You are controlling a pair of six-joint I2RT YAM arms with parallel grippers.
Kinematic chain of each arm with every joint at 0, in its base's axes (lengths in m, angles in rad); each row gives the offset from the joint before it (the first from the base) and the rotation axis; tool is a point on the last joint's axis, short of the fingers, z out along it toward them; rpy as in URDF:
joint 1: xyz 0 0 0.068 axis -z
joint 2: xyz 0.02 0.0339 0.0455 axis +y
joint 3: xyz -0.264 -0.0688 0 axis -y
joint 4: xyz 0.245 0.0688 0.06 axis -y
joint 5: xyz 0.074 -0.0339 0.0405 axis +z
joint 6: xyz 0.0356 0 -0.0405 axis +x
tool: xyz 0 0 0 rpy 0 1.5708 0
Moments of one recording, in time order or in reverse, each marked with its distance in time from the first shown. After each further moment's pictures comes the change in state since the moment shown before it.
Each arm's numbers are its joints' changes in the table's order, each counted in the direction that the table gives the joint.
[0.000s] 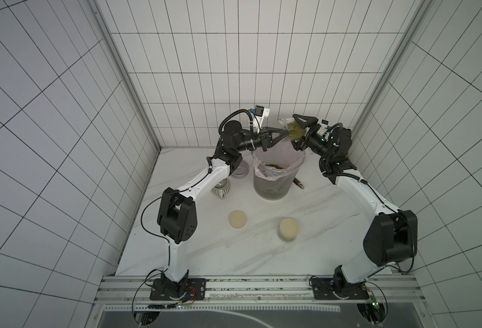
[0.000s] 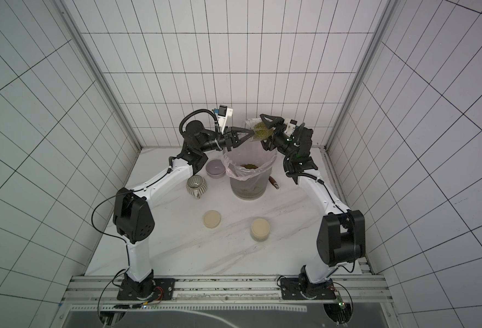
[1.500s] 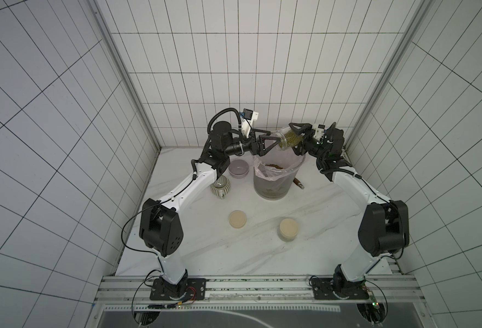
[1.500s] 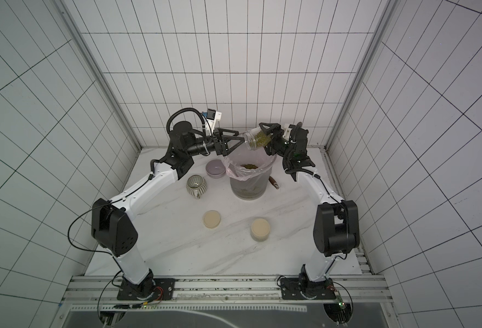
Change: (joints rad) left arm -0.056 -0.203 -0.166 -0.239 0.080 0.145; right arm 0.035 0.093 0.023 -0.133 0.009 -0.210
